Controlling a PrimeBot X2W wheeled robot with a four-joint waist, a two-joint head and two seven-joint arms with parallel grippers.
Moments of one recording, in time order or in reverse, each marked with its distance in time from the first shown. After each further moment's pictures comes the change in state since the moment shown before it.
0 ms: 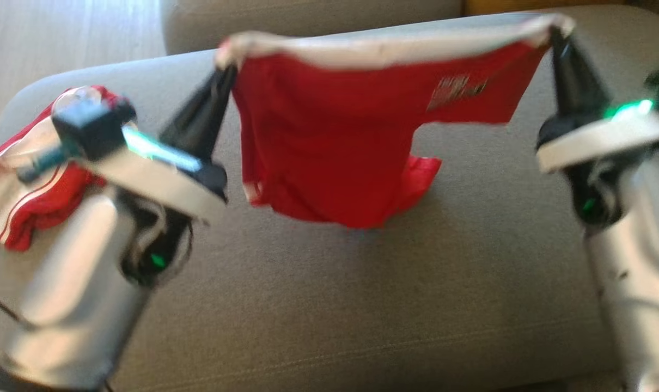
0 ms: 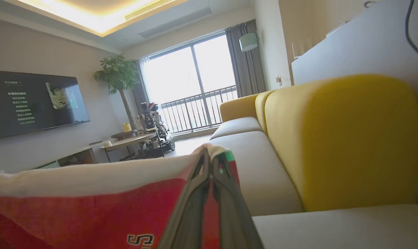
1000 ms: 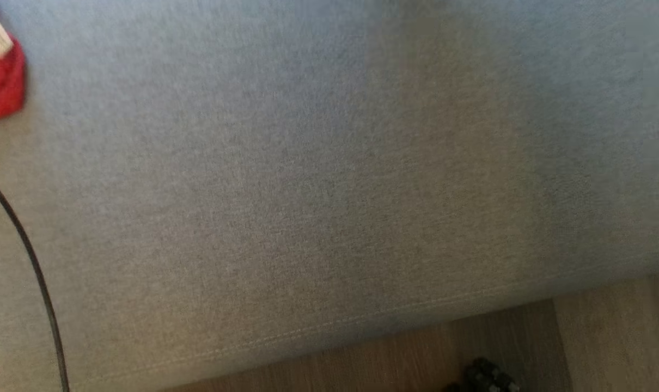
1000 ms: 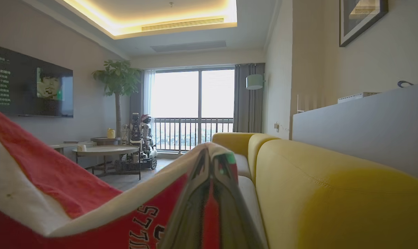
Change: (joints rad) left arm -1.078 0.112 -0.240 0.313 0.330 -0.007 -0.109; right arm -0.882 -0.056 0.052 0.268 -0.078 0.000 -0.030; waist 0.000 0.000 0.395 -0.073
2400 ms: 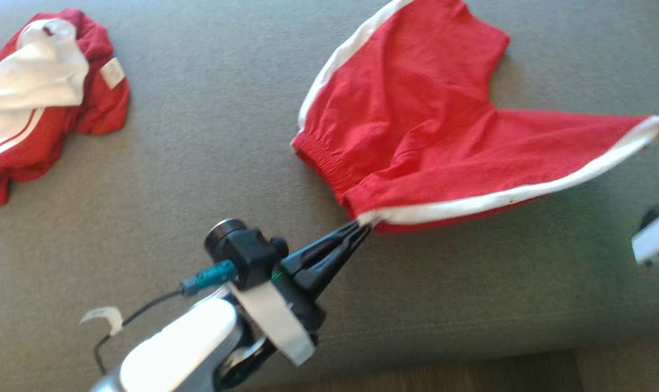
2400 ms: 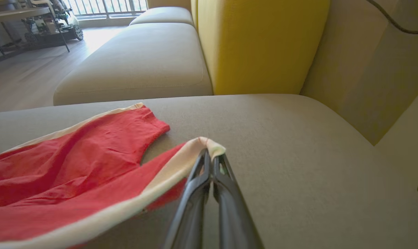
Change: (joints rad) left arm 1.098 -0.017 -0.285 -0.360 -0.249 0.000 0.001; right arm 1.285 0.088 -0.471 -0.774 -0.214 0.000 0.453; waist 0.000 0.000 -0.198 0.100
